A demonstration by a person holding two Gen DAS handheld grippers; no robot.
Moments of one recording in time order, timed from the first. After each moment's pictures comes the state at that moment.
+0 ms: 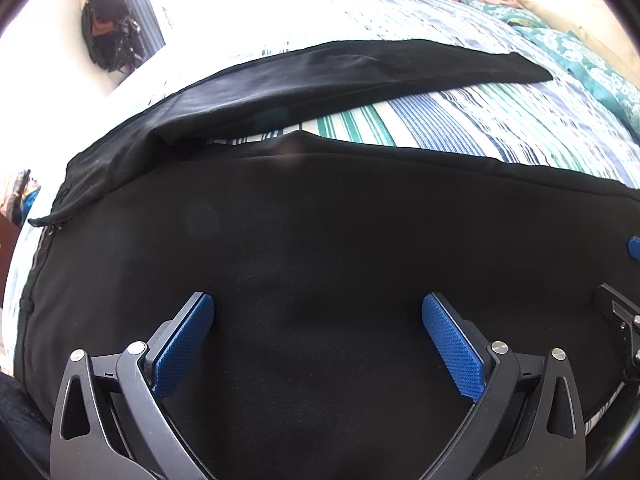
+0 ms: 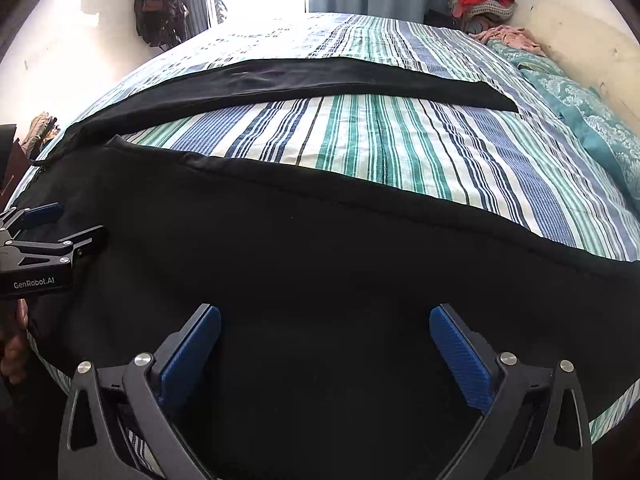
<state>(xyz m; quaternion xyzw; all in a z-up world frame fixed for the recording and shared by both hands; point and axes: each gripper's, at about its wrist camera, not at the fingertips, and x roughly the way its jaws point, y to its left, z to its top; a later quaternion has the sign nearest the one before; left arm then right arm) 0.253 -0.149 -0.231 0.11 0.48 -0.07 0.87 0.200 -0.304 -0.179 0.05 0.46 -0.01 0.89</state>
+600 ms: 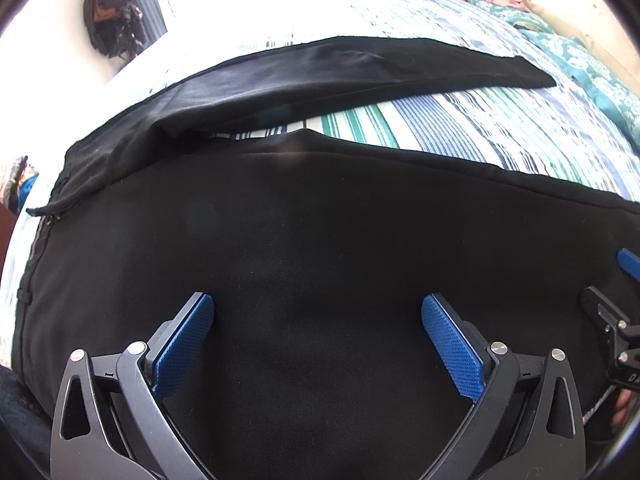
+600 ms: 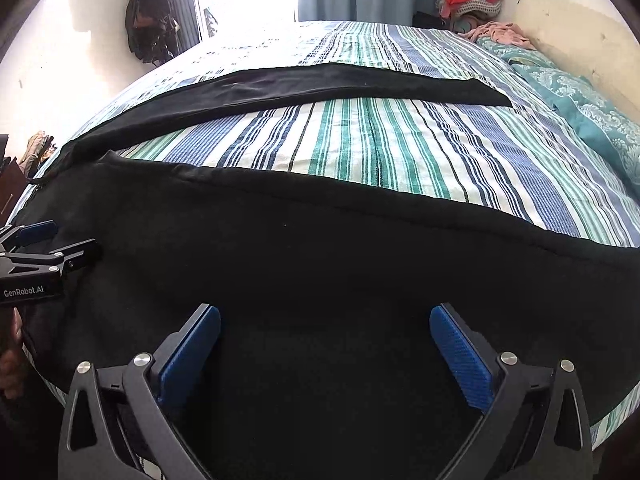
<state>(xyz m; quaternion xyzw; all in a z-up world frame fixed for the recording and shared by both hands) 0.255 -0.146 -0.223 0.09 0.50 -0.07 0.86 0.201 -0.306 -0.185 0.07 0.44 -0.02 0.89</state>
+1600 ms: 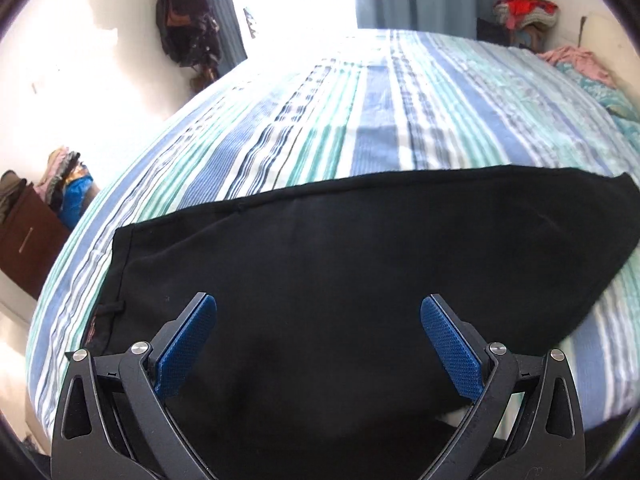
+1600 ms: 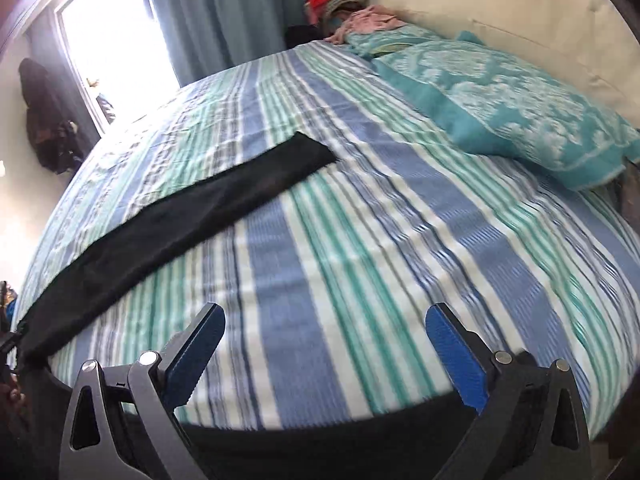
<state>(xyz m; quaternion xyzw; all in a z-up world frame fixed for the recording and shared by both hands) 0.440 -0.062 -0.198 0.07 0.43 0.07 0.90 0.282 -0.551 -0.108 0.21 0.40 -0.14 0.88</state>
